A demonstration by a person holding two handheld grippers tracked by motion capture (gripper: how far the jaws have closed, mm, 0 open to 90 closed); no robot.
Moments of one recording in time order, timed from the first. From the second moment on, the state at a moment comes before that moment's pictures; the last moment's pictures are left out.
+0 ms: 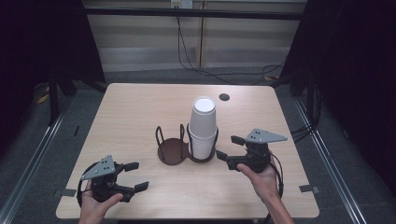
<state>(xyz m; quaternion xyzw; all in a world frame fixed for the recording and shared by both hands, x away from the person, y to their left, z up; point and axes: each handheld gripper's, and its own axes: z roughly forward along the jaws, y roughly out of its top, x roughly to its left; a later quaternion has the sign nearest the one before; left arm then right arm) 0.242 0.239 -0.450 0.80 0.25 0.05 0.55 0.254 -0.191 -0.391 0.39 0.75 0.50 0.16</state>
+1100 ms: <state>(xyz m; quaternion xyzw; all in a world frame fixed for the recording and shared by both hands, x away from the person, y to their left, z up) 0.241 0.233 -0.450 0.81 0.23 0.05 0.54 0.314 -0.163 -0.326 0.36 0.79 0.48 0.15</state>
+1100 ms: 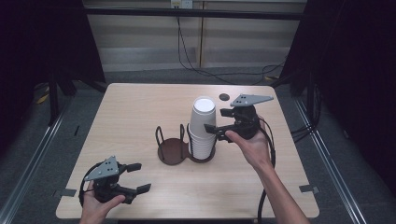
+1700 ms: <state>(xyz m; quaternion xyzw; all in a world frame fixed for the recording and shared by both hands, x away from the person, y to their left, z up) 0.239 0.230 -0.449 0.82 0.22 0.05 0.53 0.342 -0.147 -0.318 0.35 0.82 0.43 0.12</state>
